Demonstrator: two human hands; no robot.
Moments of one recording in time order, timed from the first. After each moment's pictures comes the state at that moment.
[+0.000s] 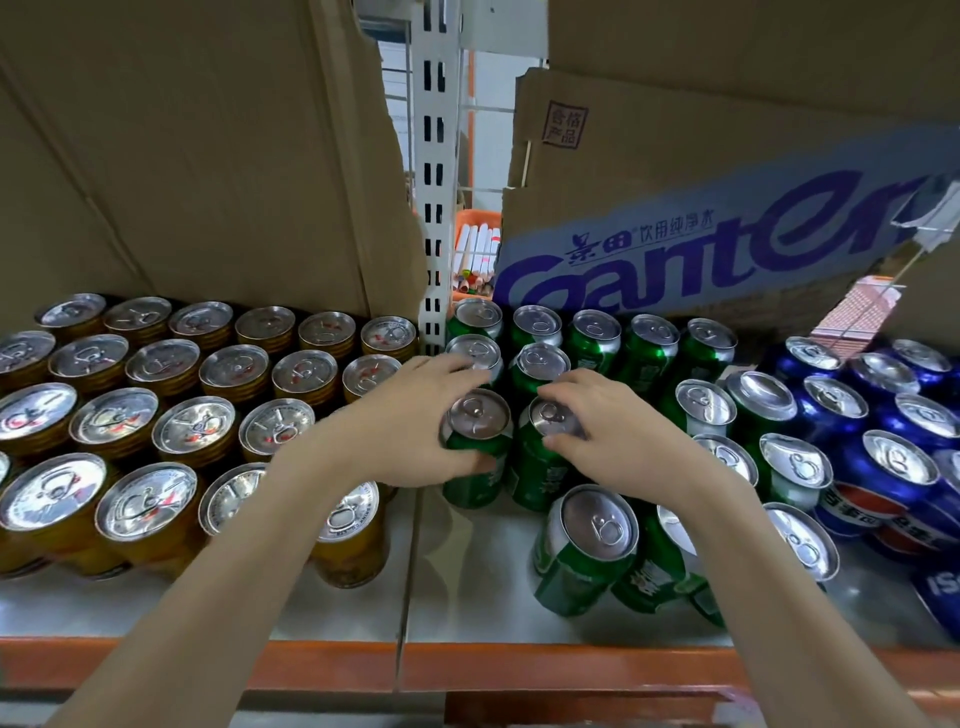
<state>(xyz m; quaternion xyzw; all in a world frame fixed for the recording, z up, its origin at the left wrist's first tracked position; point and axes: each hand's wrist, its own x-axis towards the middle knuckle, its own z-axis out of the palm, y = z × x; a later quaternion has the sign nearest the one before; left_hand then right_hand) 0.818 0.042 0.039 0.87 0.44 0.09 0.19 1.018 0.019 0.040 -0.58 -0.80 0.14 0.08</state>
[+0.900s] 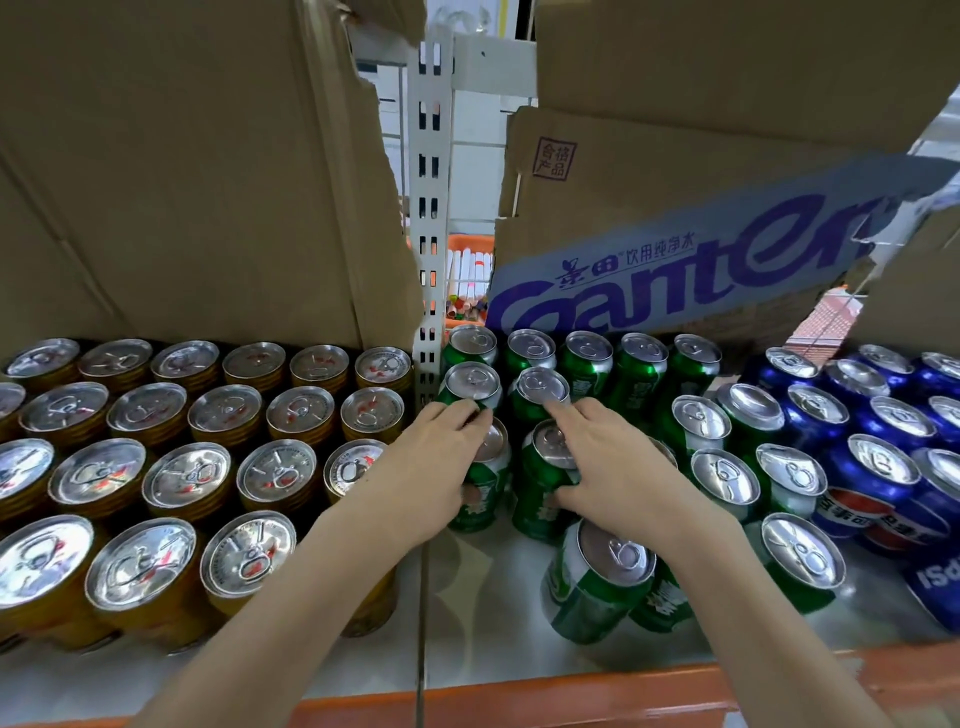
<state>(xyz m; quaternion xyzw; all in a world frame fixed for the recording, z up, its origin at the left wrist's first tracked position) 0.828 0.044 0.020 0.89 0.45 0.01 0.07 1.005 0.012 0.030 -0.63 -0.77 0.07 0.02</state>
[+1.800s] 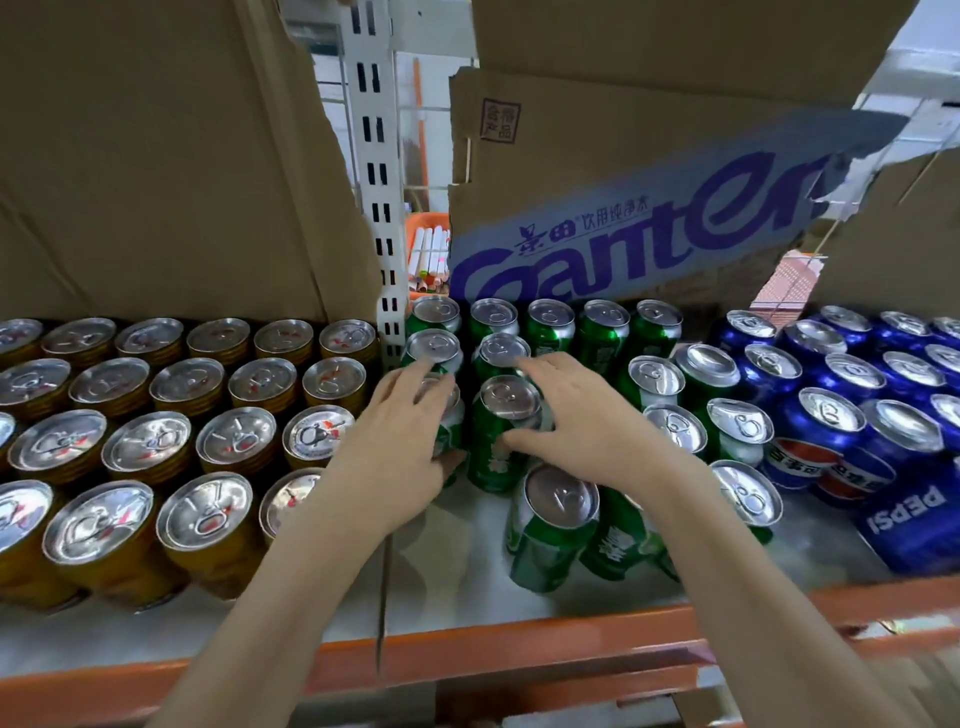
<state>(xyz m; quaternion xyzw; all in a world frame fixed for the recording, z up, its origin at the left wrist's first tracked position) 0.837 0.015 0.016 0.85 0.50 0.13 0.09 1.020 0.004 0.034 -0.61 -0.77 0.11 0.14</state>
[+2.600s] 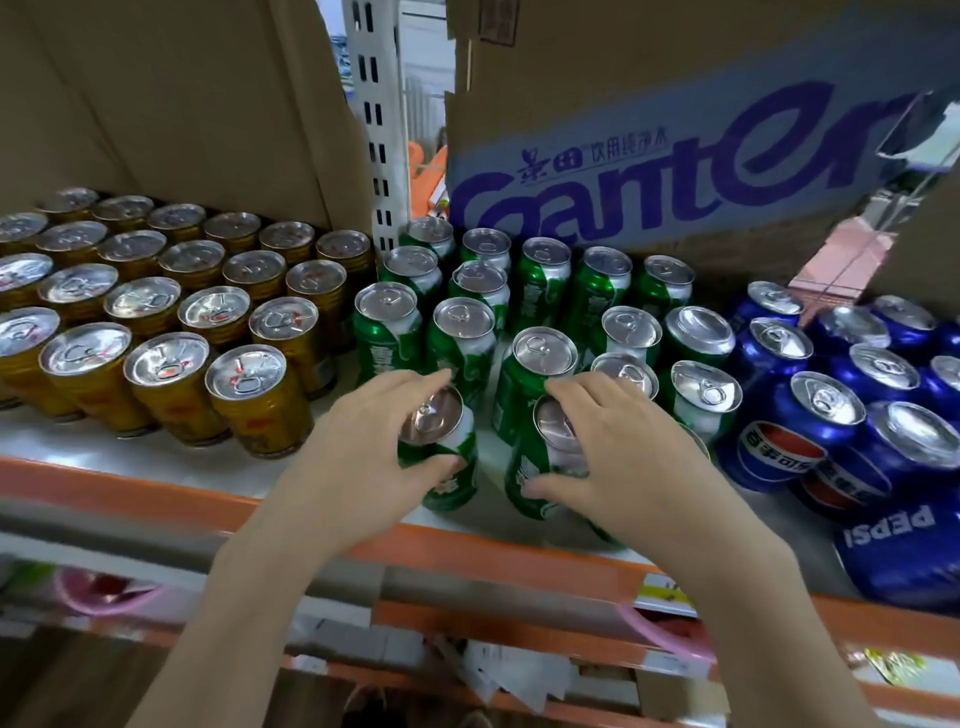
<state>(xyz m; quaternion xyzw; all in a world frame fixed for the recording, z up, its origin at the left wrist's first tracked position) 0.897 -0.080 -0.003 0.75 0.58 0.26 0.15 1.100 -0.072 0.026 -0.54 -0.84 0.04 0.03</state>
